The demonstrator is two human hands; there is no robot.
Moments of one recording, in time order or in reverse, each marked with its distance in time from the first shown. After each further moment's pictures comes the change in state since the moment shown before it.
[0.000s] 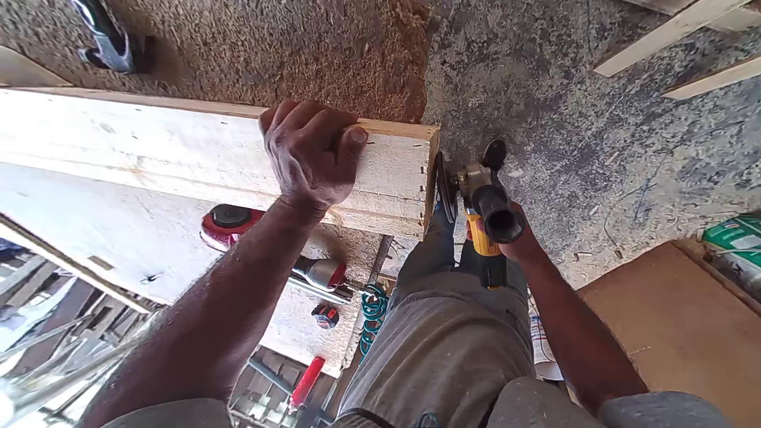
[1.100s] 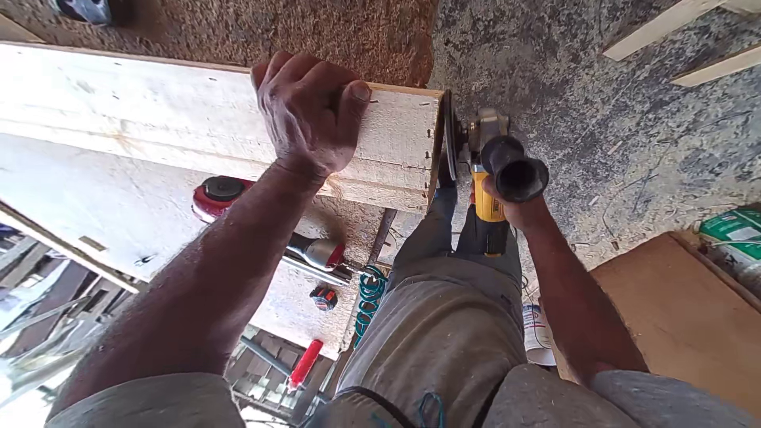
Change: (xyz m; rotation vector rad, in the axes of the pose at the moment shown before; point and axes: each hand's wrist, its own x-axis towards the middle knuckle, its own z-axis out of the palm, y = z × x) left_hand 0.000 -0.004 0.003 0.026 0.005 -0.010; right_hand 0.009 -0.017 0.006 -0.095 0.019 -0.057
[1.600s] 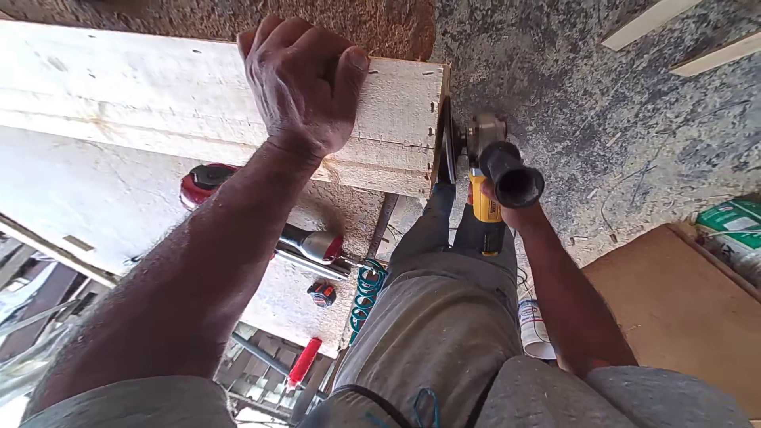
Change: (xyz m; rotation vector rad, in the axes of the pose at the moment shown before) left_hand 0.000 -0.002 0.003 0.011 -0.006 -0.022; right_hand -0.021 0.028 0.009 -0.006 0.028 -0.012
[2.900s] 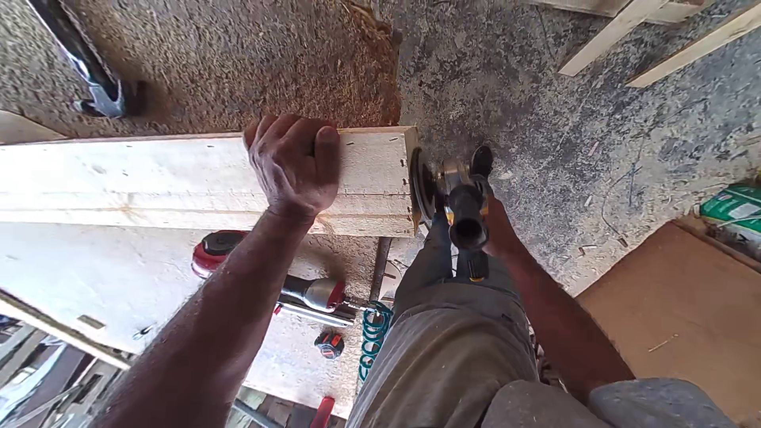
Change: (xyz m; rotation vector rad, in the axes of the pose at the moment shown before) left_hand 0.000 0.005 -0.004 0.001 -0.007 0.011; right_hand 0.003 -0.009 0.016 0.056 0.081 -0.067
